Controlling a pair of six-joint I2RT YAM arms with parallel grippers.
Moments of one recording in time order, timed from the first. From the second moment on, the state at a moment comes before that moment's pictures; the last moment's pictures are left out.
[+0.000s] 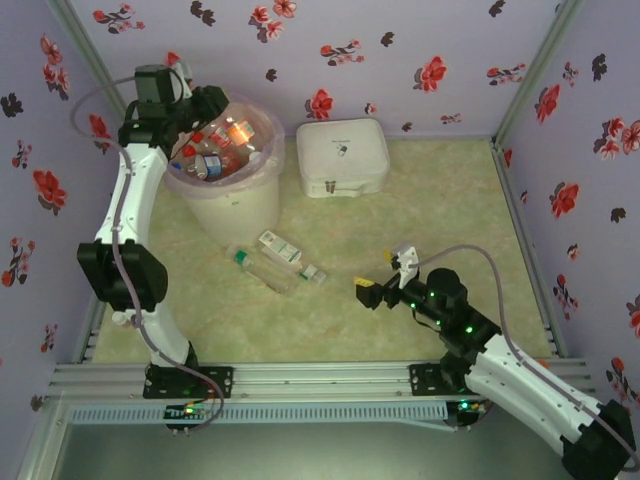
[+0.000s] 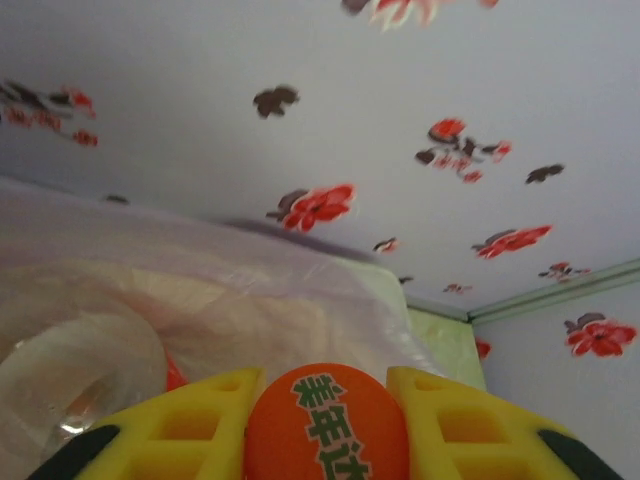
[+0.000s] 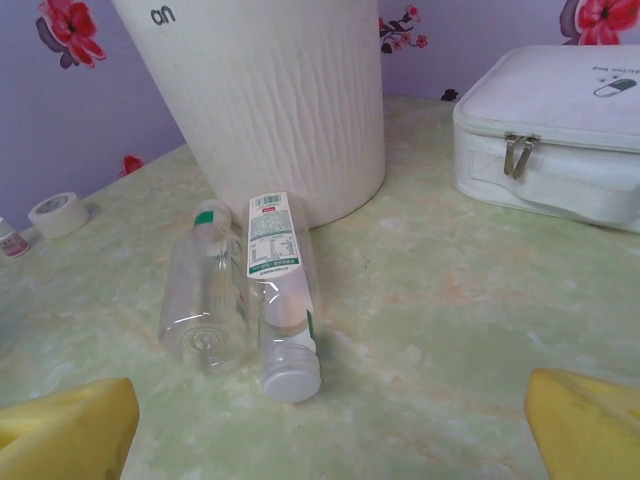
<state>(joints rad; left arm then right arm) -0.08 1.82 1.95 -0.56 0.42 -0.62 0.70 0.55 0.26 0.06 -0.17 0.16</state>
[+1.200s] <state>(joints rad) -0.07 1.25 1.65 -0.74 0.30 -0.27 0.84 1.16 0.51 0.02 -0.12 -0.04</state>
